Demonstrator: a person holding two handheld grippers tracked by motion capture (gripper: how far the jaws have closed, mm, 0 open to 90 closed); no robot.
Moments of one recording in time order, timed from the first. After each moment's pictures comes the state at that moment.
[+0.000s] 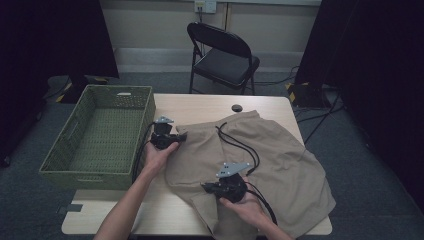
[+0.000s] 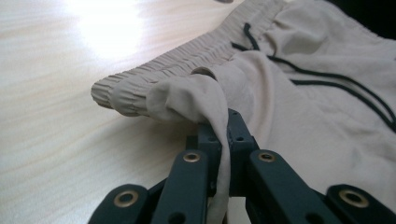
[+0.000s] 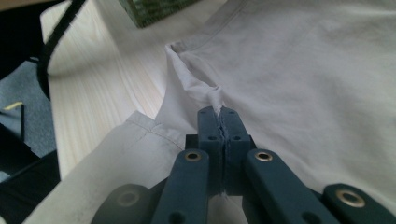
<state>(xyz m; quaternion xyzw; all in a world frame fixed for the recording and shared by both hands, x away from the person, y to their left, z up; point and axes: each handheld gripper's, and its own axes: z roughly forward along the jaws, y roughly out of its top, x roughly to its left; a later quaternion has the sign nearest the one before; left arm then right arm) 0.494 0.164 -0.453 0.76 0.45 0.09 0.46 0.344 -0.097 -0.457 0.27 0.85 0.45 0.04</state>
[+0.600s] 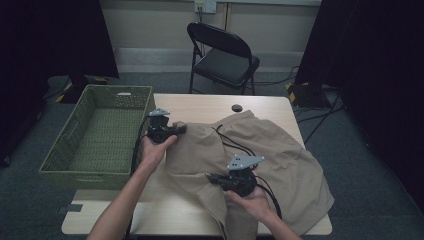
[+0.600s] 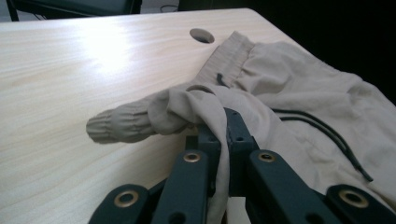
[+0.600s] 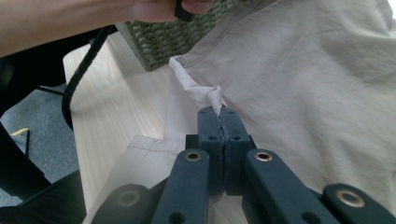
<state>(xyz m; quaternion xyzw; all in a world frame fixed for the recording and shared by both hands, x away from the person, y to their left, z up) 0.485 0.168 -0.414 0.75 0.44 0.10 0.49 0.344 -0.116 -0.420 0.27 0.83 0.50 0.05</state>
